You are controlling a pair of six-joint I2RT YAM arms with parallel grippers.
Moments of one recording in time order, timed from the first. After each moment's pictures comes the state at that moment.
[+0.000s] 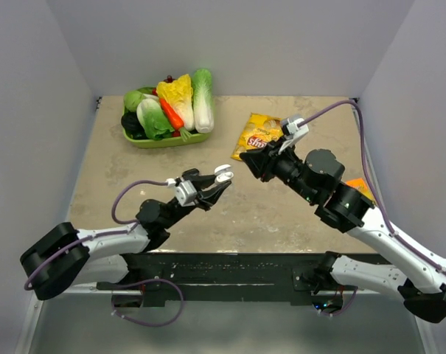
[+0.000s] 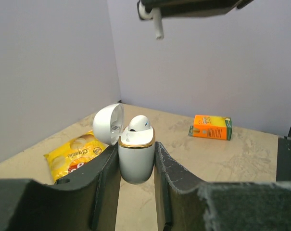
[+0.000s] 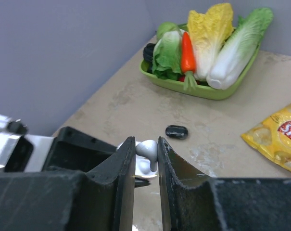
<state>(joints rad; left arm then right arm) -0.88 1.15 0.30 1.29 0.11 0.03 0.85 0.95 1.09 -0.19 0.14 0.34</state>
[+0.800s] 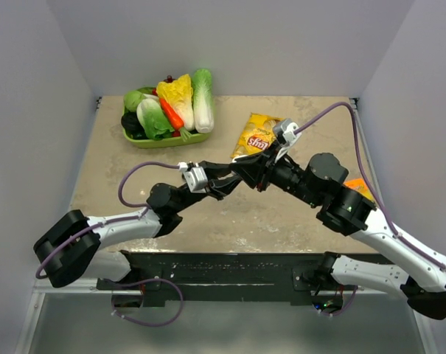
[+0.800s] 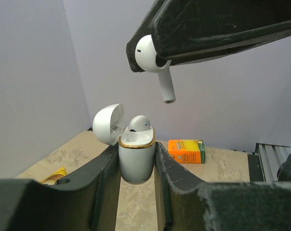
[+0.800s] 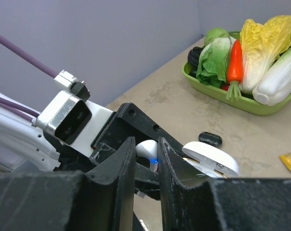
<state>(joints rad) -0.86 1.32 0.54 1.27 0.31 -0.04 0.94 0.93 1.12 -0.17 -0.02 0.31</state>
